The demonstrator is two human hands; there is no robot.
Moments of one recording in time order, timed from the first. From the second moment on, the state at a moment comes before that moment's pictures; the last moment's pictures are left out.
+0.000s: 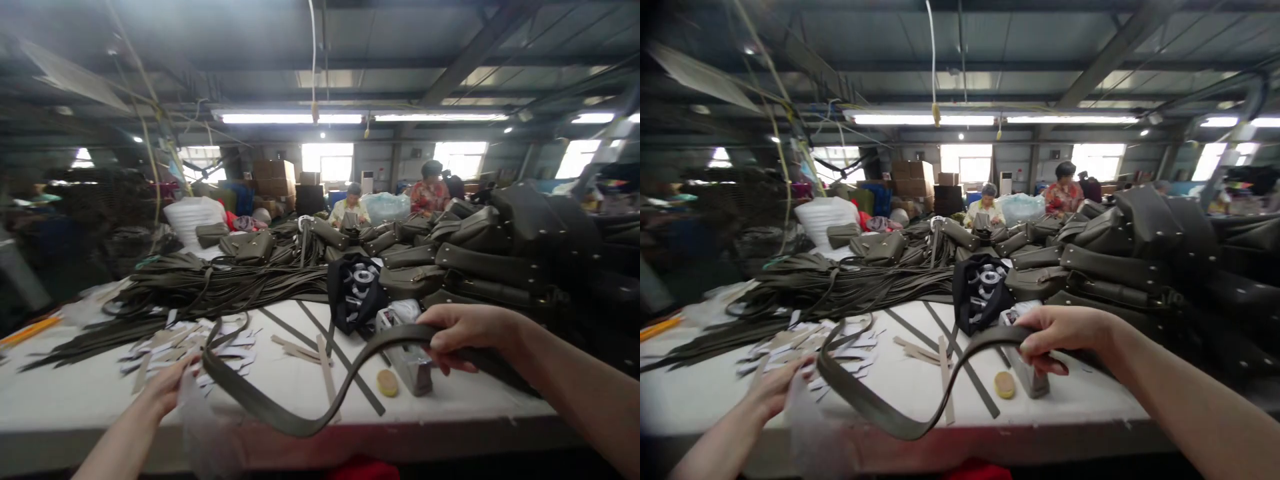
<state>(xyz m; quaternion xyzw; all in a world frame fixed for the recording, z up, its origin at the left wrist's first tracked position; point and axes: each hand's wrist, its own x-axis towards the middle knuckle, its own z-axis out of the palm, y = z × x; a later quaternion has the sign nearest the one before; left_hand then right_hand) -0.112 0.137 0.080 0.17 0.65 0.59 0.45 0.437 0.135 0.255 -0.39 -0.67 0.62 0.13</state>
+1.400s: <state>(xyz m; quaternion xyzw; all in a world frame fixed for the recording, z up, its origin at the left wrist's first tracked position) 0.068 -0.001 0.069 0.68 0.53 0.32 0.40 0.236 0.080 0.038 -0.32 -0.33 0.84 0.30</state>
